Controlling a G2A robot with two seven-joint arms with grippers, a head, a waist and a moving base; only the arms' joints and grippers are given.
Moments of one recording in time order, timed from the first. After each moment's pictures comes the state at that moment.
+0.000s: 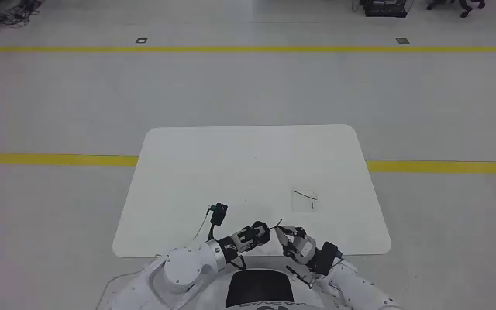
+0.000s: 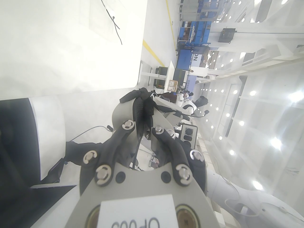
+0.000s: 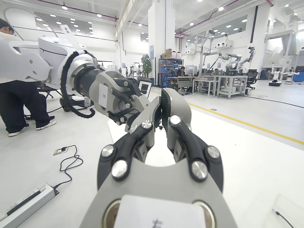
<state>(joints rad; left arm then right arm) 1.69 -0.98 -0.89 -1.97 -0.23 0.23 -0.26 -1.61 -1.09 0.79 -1.29 -1.42 -0.30 -1.17</state>
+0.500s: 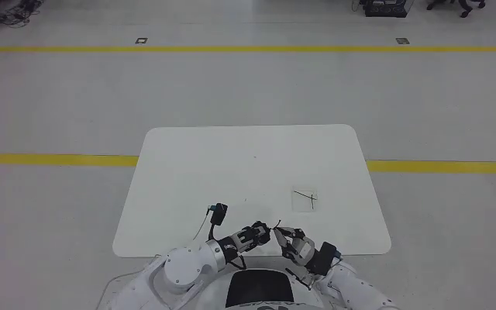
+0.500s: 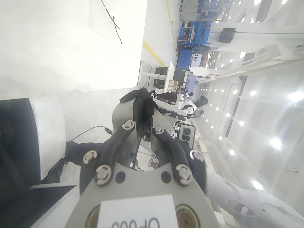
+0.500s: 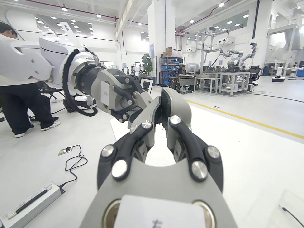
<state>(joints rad) 1.69 -0.98 -0.89 -1.97 -0.23 0.23 -0.26 -1.61 -1.10 0.79 -1.27 -1.42 -0.32 -1.16</state>
